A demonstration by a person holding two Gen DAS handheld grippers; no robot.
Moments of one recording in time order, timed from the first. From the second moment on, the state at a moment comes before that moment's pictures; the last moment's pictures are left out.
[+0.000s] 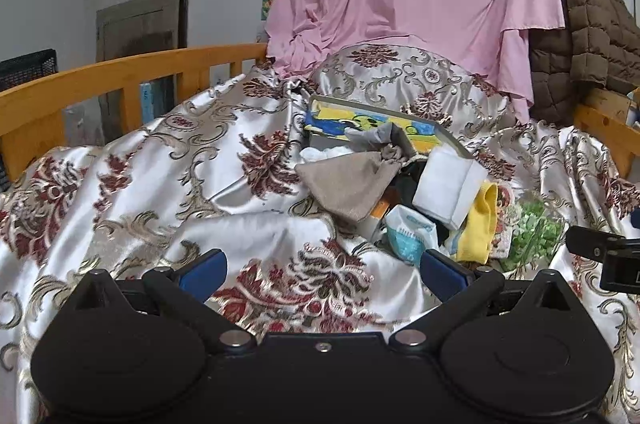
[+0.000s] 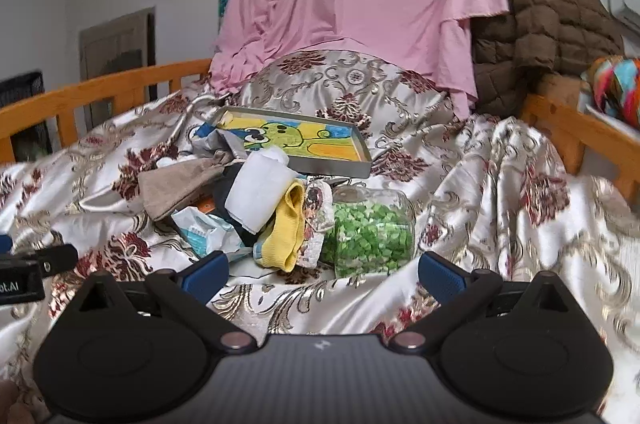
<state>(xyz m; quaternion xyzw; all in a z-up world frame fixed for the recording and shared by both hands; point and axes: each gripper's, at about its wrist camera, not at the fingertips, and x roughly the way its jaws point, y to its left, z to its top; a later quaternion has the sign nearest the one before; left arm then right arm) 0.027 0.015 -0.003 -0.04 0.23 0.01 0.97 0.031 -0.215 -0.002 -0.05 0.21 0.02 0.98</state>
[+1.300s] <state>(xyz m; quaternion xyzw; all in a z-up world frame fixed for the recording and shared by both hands) 0.207 0.000 -0.060 -0.12 0.35 -0.22 0.90 0.212 -0.188 -0.041 -0.26 0.16 0.27 0.91</state>
